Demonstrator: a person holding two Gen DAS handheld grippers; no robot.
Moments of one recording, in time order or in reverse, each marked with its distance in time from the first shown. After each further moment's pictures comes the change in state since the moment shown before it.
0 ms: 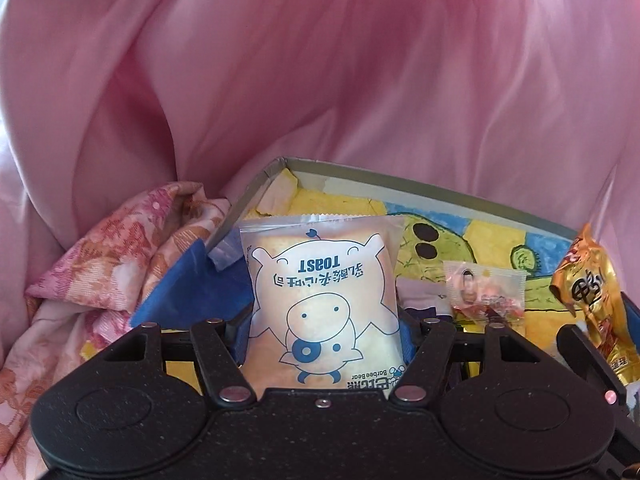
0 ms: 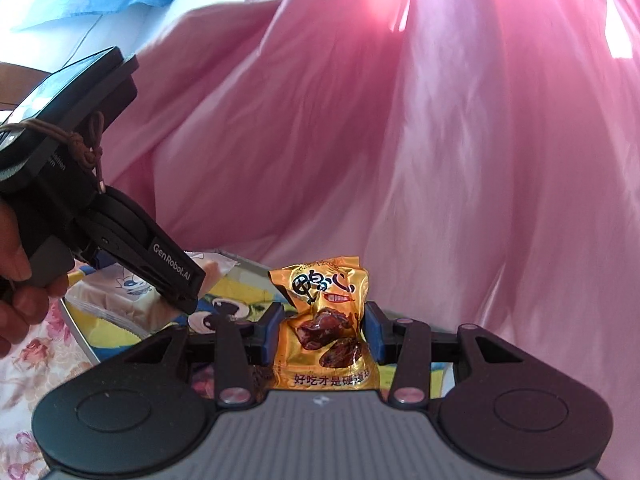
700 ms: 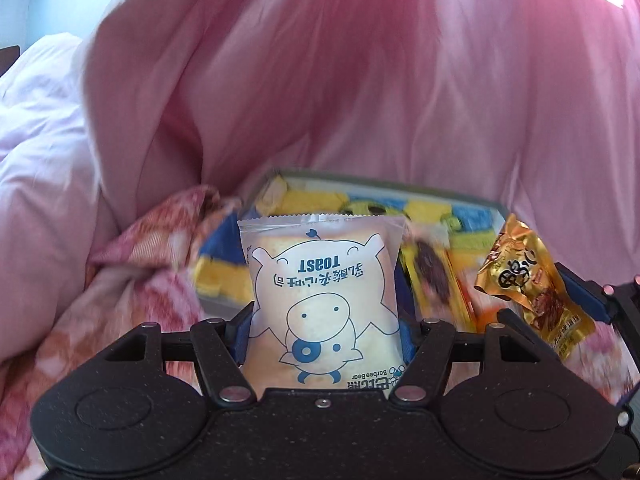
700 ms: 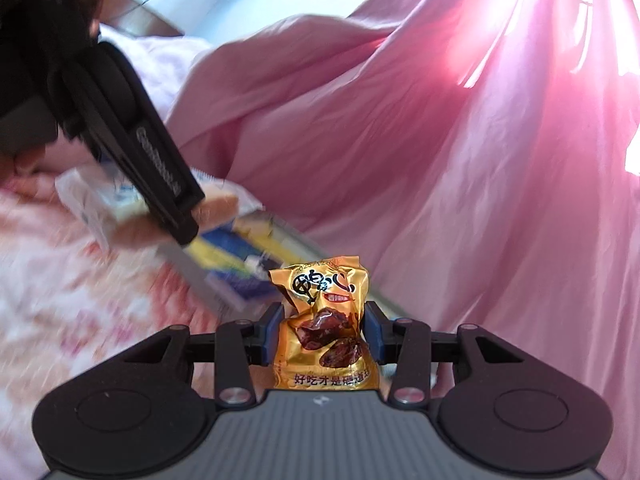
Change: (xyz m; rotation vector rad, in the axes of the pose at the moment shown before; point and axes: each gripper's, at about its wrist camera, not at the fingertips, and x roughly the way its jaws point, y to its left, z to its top) left arm -0.119 0.016 -0.059 0.068 -0.112 -0.086; right arm -0.092 0.057 -0.013 -0.314 -0.022 -0.027
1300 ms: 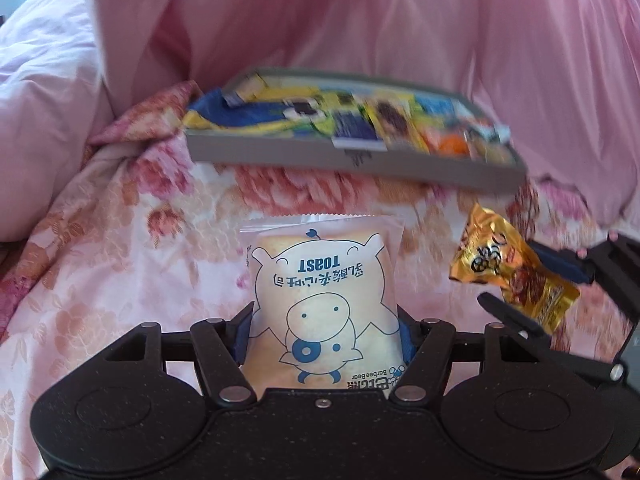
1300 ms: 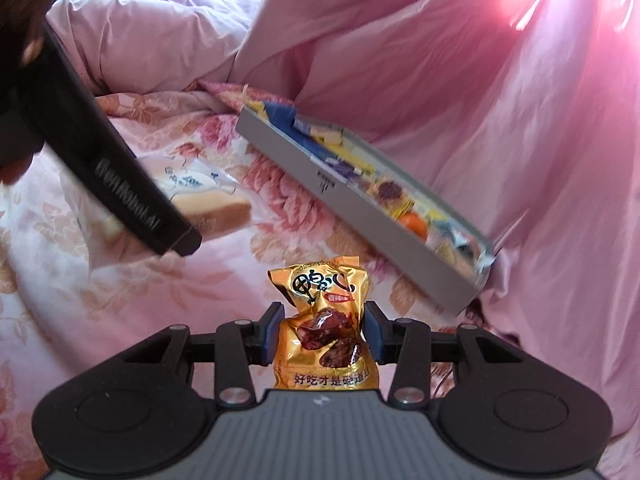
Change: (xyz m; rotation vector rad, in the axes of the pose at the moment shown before) left arm -0.051 0.004 -0.122 0.039 0.127 -0.066; right arm -0.072 0.046 -0.044 -0.091 0.233 0.122
